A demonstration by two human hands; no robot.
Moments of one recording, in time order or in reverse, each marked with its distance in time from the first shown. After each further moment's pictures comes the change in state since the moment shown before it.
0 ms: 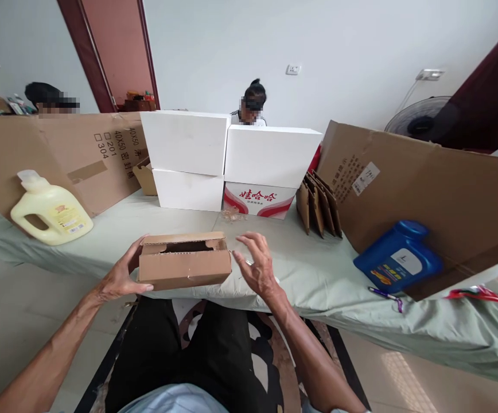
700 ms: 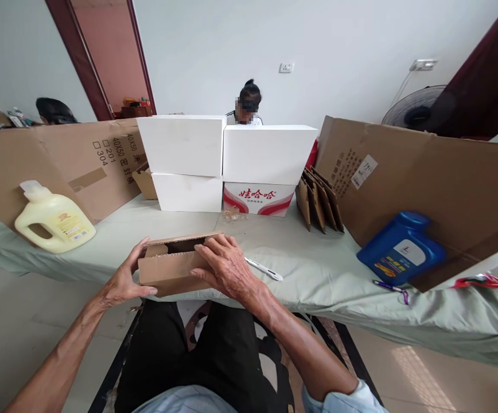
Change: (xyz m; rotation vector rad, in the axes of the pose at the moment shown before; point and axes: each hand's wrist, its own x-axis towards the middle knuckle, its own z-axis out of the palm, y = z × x) left_hand 0.000 0.002 -0.001 0.071 0.019 -0.014; right_hand 0.045 -0.089 0.004 -0.050 -0.352 -0.278
